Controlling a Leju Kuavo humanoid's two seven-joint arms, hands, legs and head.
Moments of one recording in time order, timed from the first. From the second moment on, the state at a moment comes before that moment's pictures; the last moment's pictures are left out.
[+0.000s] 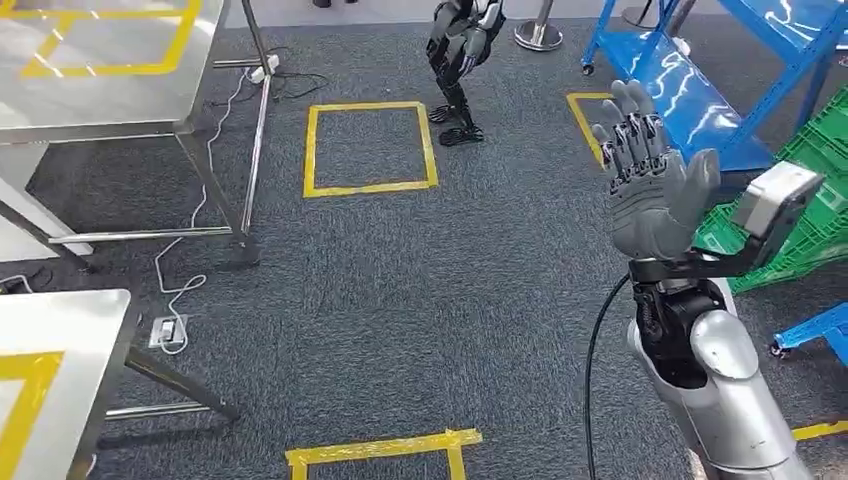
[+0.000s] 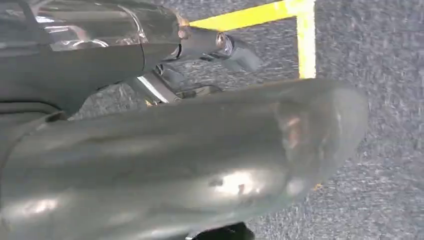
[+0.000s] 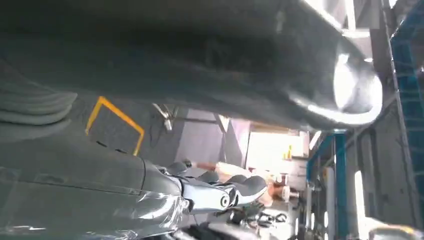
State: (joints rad) left arm -0.11 0.00 -0.87 -0.19 0.96 0.08 -0.49; right arm -0.37 -0.41 0.25 -1.85 -0.47 -0.13 -0.16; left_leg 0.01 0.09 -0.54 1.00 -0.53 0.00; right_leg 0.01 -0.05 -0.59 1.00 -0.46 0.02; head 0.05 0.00
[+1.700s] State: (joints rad) left arm -0.11 0.00 -0.87 -0.19 0.96 0.08 -0.49; right arm -0.36 -0.42 0.25 -1.86 -0.46 -0.13 -0.16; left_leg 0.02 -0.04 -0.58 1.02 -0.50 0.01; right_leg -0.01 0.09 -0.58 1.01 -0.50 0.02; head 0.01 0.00
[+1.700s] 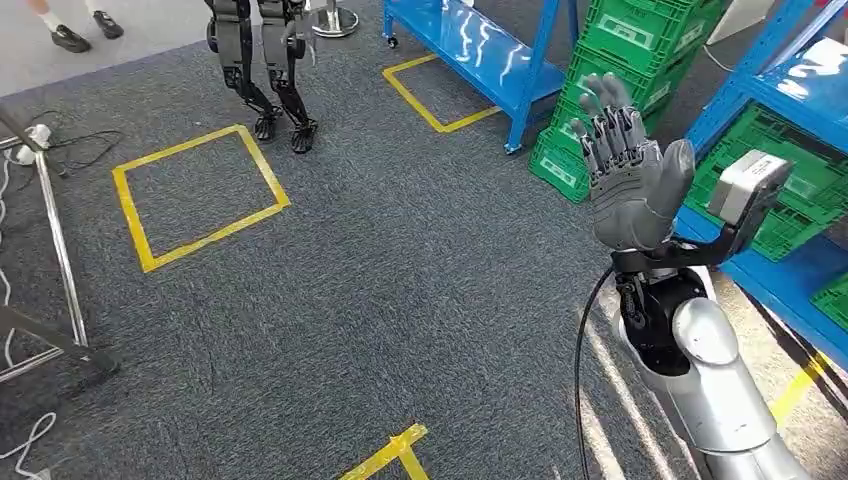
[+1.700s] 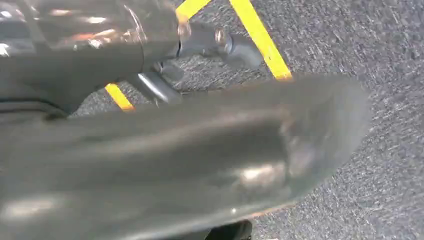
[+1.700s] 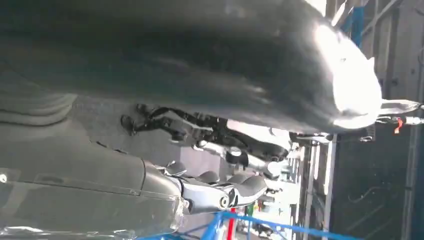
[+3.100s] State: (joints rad) left arm -0.11 0.00 -0.87 -0.19 0.96 0.08 -0.48; right arm -0.35 -0.41 0.25 -1.86 -0.46 -0.13 -0.15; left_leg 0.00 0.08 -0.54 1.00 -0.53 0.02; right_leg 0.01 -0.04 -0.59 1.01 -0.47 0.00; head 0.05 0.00
